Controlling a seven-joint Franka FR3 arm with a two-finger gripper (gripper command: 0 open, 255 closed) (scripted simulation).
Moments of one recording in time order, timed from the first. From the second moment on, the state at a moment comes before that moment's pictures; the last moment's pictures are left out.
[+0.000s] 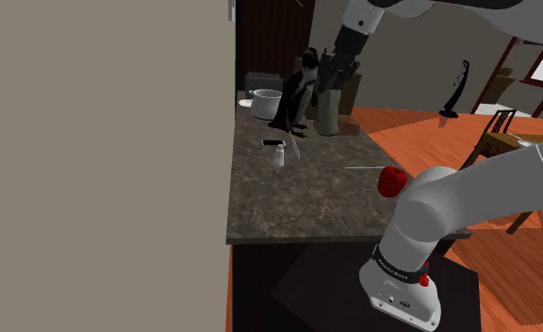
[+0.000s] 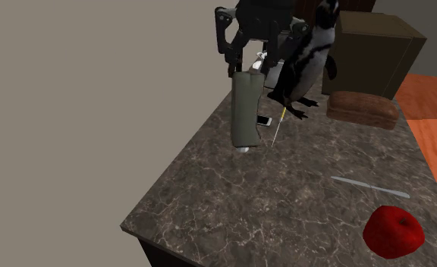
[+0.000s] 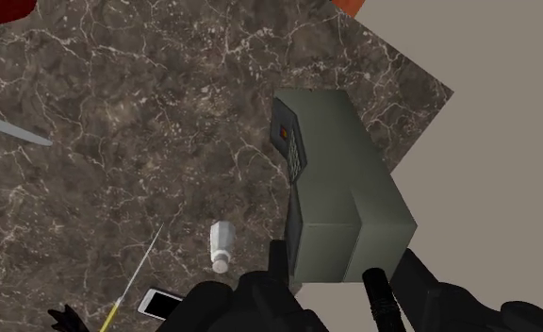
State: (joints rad) arm -0.15 -0.73 -0.16 -2.22 0.01 1.70 0.08
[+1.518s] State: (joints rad) arm -0.32 -1.18 -0.49 -2.24 -0.29 1.30 -0.32
